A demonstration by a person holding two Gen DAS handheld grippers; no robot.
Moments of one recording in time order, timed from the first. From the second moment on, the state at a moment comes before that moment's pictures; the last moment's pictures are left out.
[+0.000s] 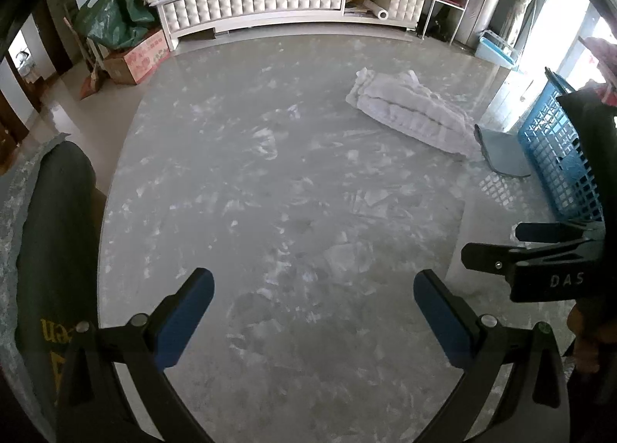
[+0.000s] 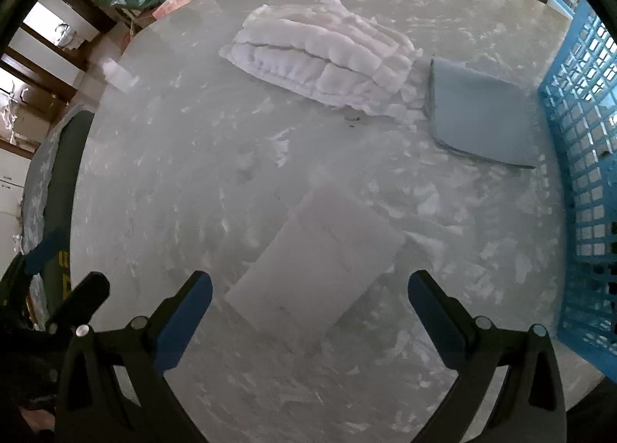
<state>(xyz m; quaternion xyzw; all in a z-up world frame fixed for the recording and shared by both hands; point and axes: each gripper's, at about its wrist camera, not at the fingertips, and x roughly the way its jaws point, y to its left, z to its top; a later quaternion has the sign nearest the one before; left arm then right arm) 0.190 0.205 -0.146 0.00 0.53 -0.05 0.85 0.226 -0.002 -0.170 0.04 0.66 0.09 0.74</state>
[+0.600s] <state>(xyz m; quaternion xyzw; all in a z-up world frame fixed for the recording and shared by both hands) 0.199 0.203 -0.148 0.01 0.52 -0.05 0.85 0.221 0.028 -0.184 -0.05 0.64 0.10 0.76</state>
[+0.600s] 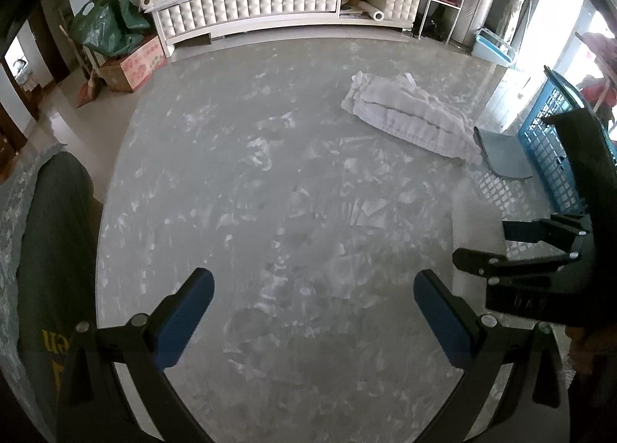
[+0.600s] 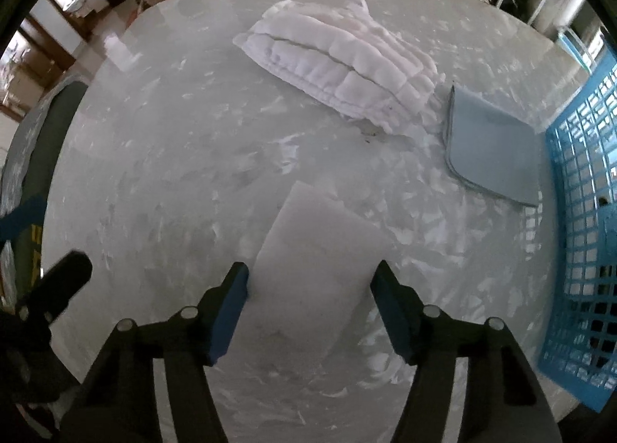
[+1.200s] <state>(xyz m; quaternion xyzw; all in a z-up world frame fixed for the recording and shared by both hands) 0.213 0.181 -0.136 0.01 0.51 -0.08 0.86 0.205 -0.022 -0.137 -0.04 0.60 0.16 0.78</state>
